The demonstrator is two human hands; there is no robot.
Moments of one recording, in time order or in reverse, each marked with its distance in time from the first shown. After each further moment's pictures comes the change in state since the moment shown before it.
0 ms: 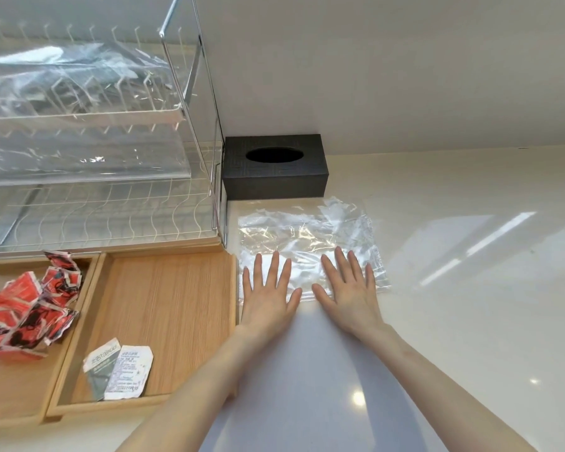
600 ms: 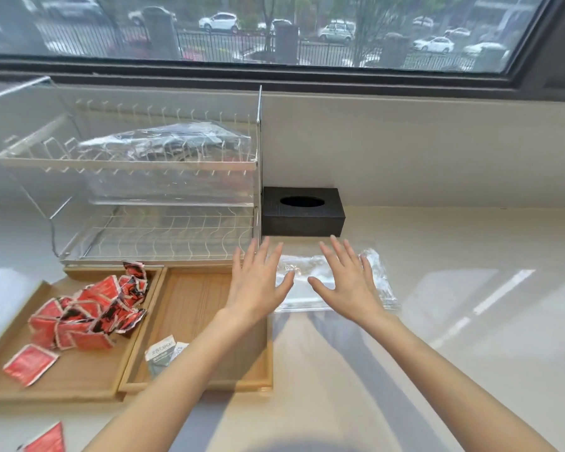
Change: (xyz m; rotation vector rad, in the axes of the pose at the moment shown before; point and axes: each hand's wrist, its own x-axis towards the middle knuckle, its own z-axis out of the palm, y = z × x) left_hand -0.065 -0.030 -0.117 -0.032 0.370 0.030; right_hand -0.031 -0.092 -0.088 0.068 0.182 -0.184
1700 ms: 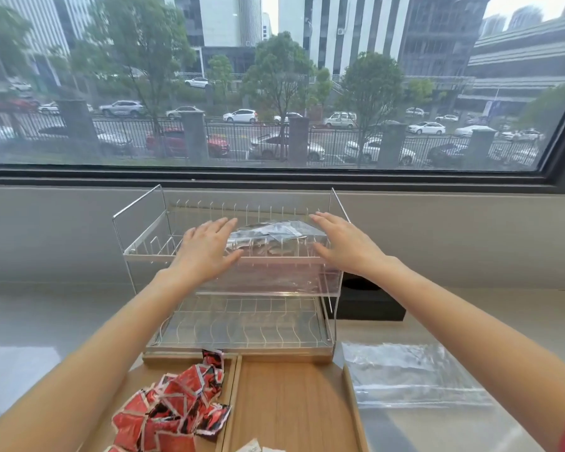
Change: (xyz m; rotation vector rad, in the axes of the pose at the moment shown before) left_hand 0.063 -0.183 -0.214 0.229 0.162 -0.002; right_hand 0.133 -0.193 -0.104 -0.121 0.088 -0.278
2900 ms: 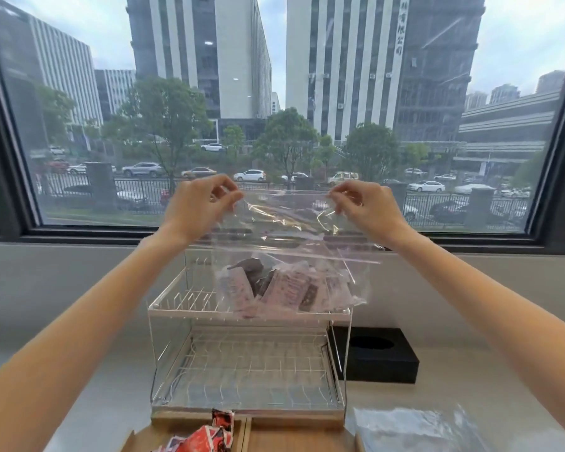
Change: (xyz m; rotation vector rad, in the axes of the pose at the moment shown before) left_hand -0.001 0.006 -0.165 -0.452 0.566 0.179; right_hand 0.012 -0.037 -0.132 0.395 0.520 -0.127
